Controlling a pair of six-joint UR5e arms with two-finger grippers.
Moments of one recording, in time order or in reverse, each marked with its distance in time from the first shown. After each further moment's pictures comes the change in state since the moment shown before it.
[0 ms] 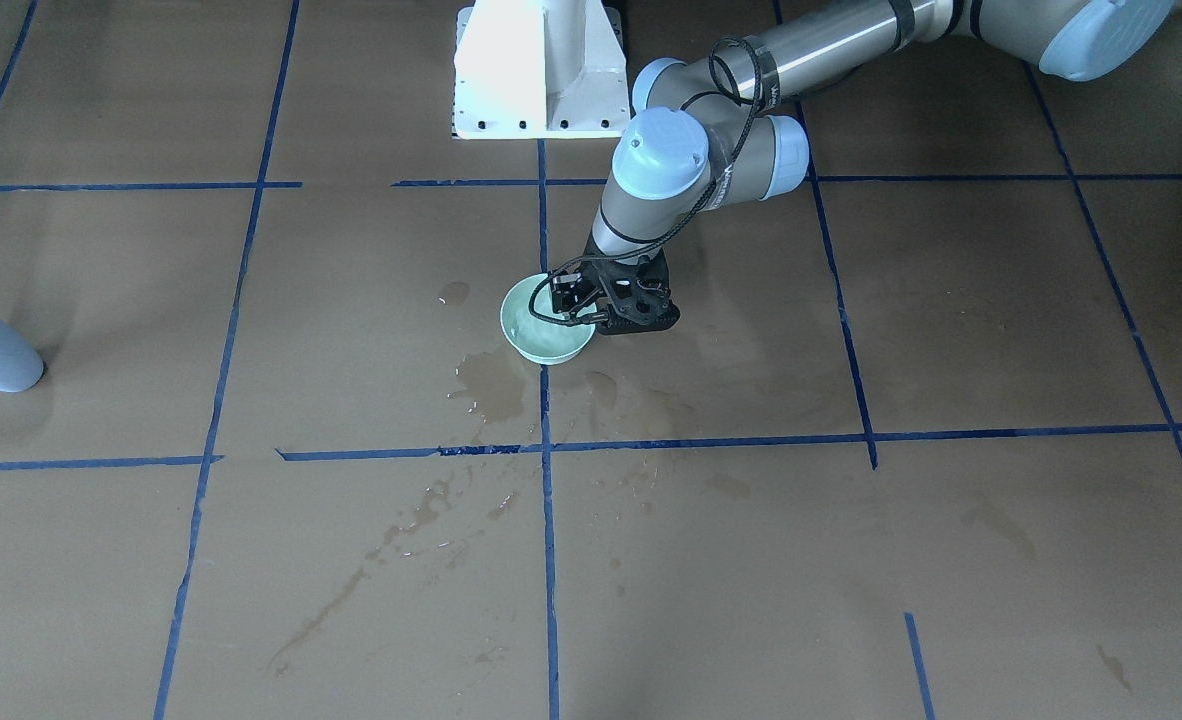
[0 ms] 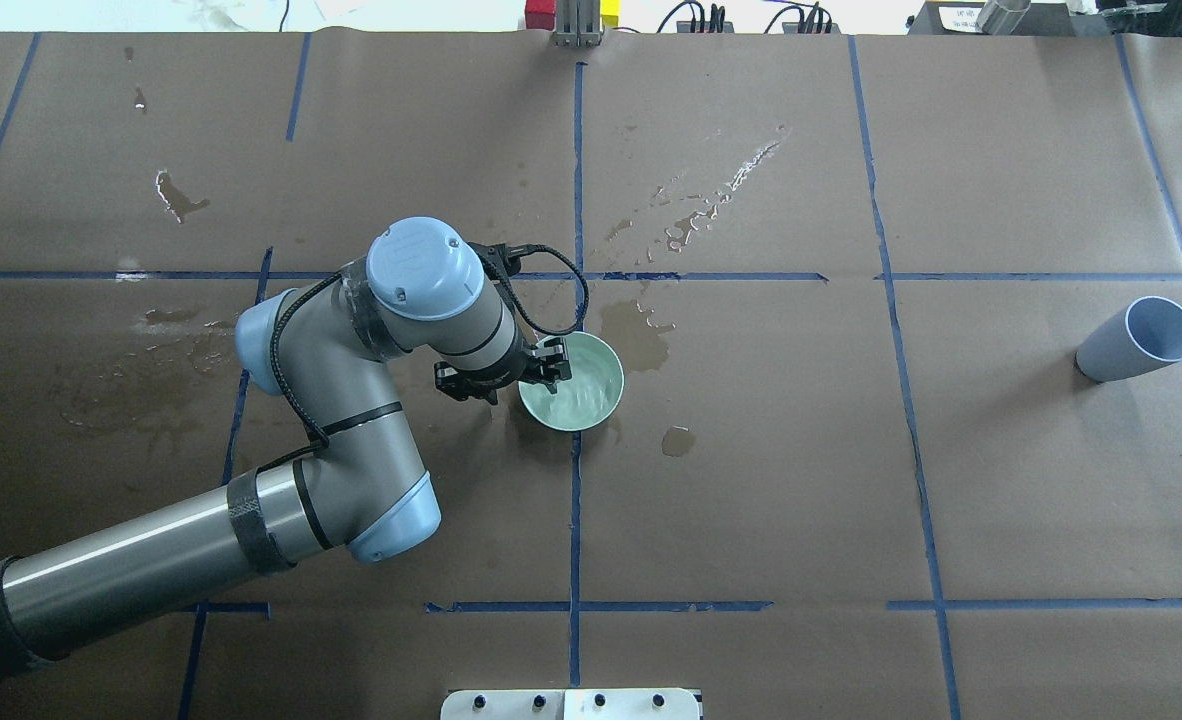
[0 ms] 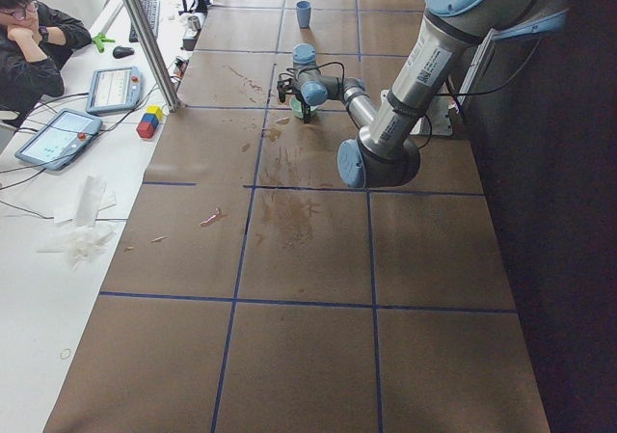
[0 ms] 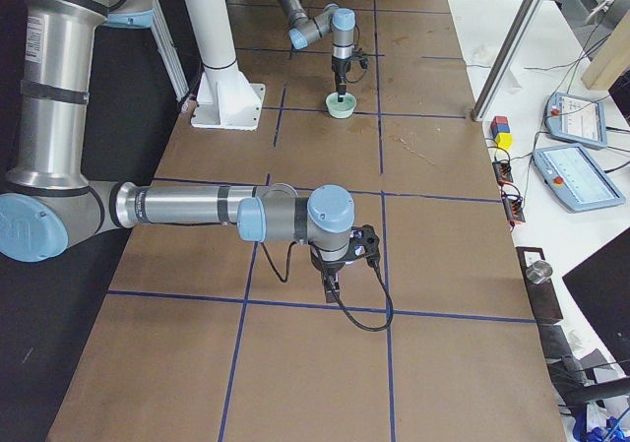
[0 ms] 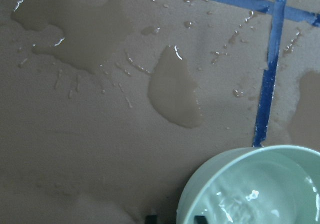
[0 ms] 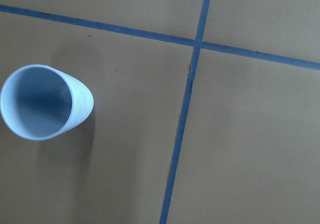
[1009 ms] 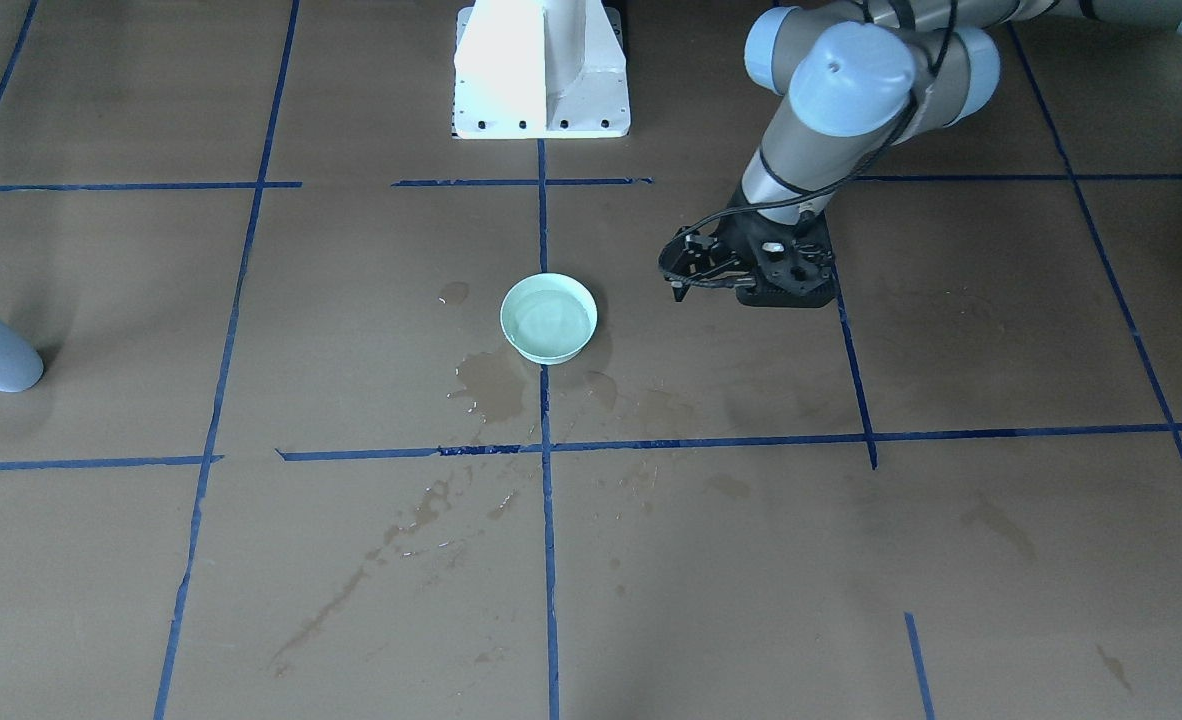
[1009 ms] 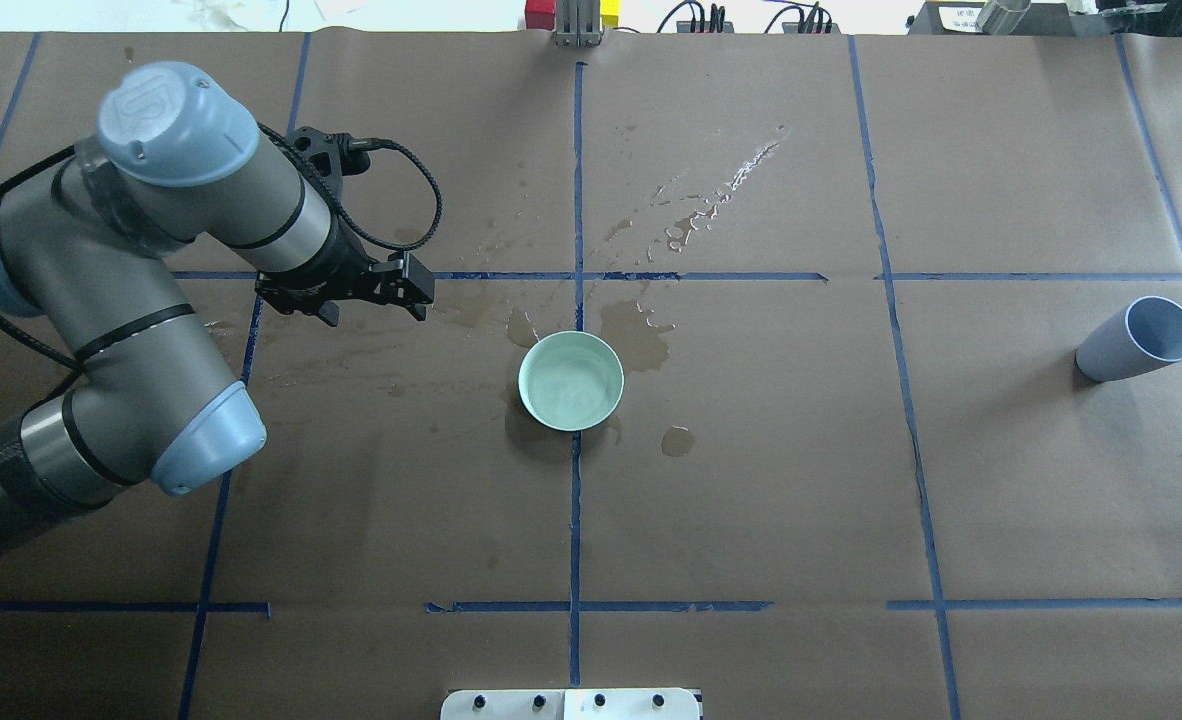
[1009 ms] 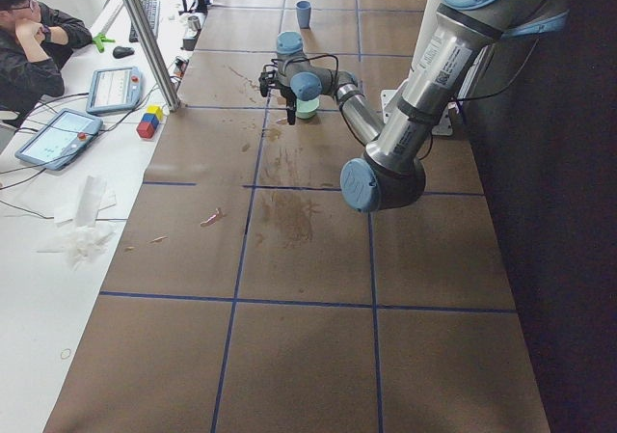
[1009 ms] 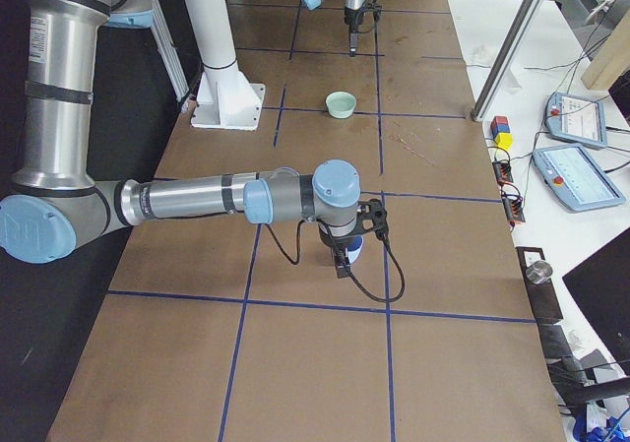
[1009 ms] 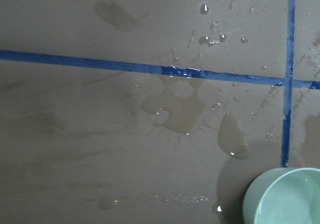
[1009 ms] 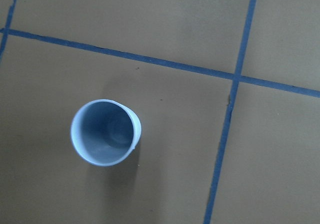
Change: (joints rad) left arm -0.213 0.206 -0.352 0.239 -0.134 0.314; right arm -0.023 0.023 0.080 0.007 0.071 0.082
